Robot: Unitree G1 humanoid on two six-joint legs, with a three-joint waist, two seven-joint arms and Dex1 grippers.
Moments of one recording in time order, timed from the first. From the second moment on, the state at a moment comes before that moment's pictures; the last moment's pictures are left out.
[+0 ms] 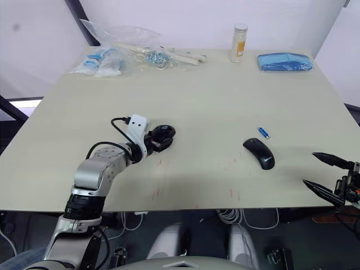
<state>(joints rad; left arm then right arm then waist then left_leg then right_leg) -0.39 0.44 -0.01 -0.08 -0.27 0.83 -0.39 0.08 -0.75 -0.49 0.35 0.76 -0.19 1.61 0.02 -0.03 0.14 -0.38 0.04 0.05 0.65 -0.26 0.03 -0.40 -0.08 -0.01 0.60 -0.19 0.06</state>
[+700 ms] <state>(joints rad) -0.43 0.44 -0.01 -0.01 -0.22 0.79 -0.42 0.08 -0.73 -0.49 0.35 0.75 -0.20 1.61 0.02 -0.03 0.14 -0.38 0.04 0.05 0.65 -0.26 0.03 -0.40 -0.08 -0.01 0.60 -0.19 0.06</state>
